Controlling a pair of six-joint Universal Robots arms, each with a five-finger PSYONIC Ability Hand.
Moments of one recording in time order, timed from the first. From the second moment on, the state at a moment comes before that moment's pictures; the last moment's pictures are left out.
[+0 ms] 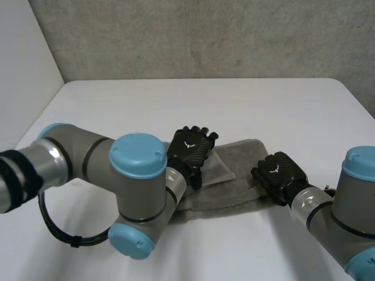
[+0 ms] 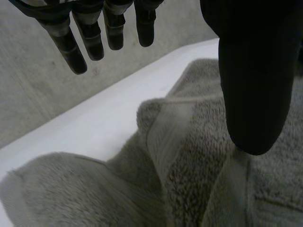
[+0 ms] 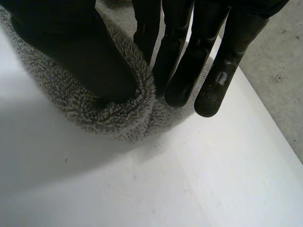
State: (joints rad) left arm 3.93 -2.31 -1.23 3.31 -1.65 3.29; right arm 1.89 -1.18 1.85 -0.27 1.33 2.38; left_hand 0.20 0.20 0.20 0.20 0.03; right_hand 0.91 1.17 1.18 1.19 0.98
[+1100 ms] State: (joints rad) left arm 3.93 -2.39 -1.14 3.23 -1.70 3.30; right arm 1.88 -1.18 1.86 -0.26 1.34 2.38; left_hand 0.20 0.20 0.20 0.20 0.03; right_hand 0.91 1.17 1.18 1.19 0.98
